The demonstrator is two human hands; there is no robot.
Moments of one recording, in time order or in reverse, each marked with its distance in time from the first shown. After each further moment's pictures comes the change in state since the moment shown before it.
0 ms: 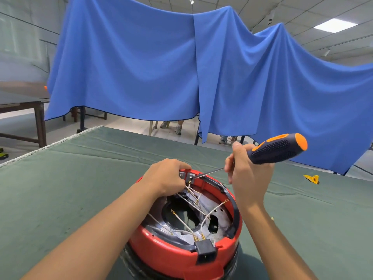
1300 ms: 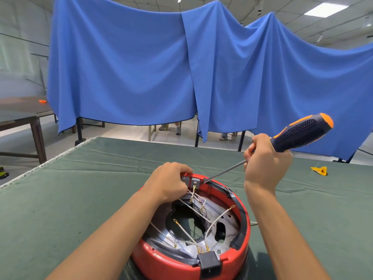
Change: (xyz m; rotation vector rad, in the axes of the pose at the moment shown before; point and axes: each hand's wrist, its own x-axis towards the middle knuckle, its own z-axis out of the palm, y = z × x) left_hand 0.023 -0.010 0.003 -0.064 0.014 0.053; right_hand 0.037 0.009 0.009 0.153 0.320 0.166
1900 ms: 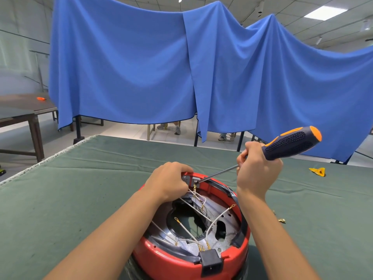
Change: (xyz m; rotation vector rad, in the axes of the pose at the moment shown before) left_hand -0.002 0.003 0.000 0.005 0.001 0.005; right_hand -0.015 0.015 0.001 0.007 0.004 -0.004
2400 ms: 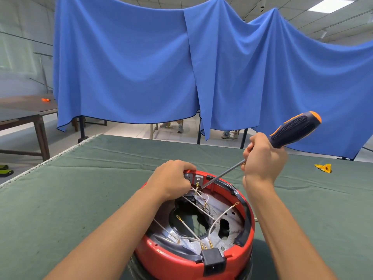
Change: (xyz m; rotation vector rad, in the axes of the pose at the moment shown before) left_hand -0.001 0.000 0.001 0.005 -0.015 0.003; right_hand 0.018 0.001 0.001 -0.025 0.060 0.118
